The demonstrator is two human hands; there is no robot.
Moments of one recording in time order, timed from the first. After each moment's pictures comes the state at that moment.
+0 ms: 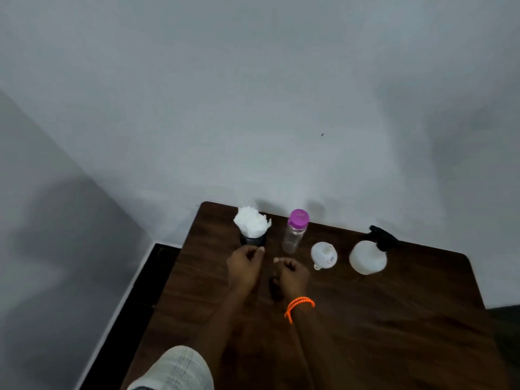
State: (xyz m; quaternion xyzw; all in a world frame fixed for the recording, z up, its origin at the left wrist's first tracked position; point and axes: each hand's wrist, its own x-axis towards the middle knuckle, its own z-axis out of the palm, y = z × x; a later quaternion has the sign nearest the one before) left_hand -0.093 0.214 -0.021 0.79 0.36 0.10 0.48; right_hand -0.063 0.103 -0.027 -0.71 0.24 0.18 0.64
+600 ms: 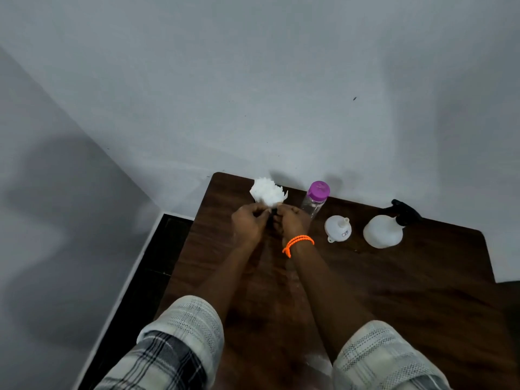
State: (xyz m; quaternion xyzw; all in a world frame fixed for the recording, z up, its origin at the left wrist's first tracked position) left_hand -0.077 0.258 -0.015 0.81 0.31 0.12 0.48; right_hand -0.023 0.167 -0.001 -0.61 0.27 0.22 0.71
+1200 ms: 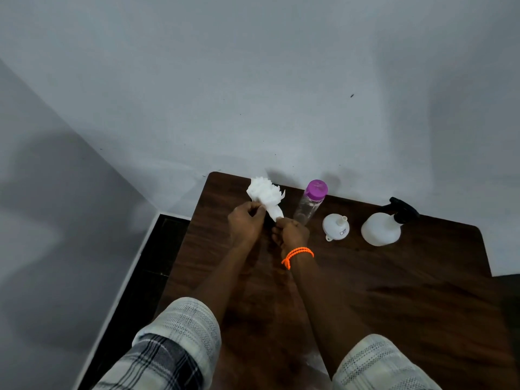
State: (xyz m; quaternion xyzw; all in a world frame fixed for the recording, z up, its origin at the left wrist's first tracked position) left_hand -0.075 0.259 -0.014 0.79 0.34 0.12 0.49; right_hand -0.044 0.153 -0.013 -0.59 0.34 0.23 0.69
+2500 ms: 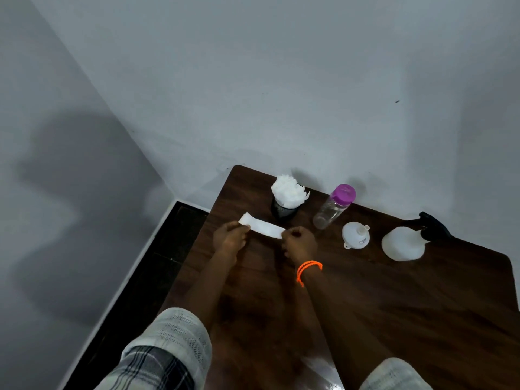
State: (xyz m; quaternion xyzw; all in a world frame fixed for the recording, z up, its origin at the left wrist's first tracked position) left_hand -0.145 0.313 -0.047 0.48 0.55 0.03 0.68; right_hand -0.069 0.158 -0.037 -0.83 0.13 0.25 0.49
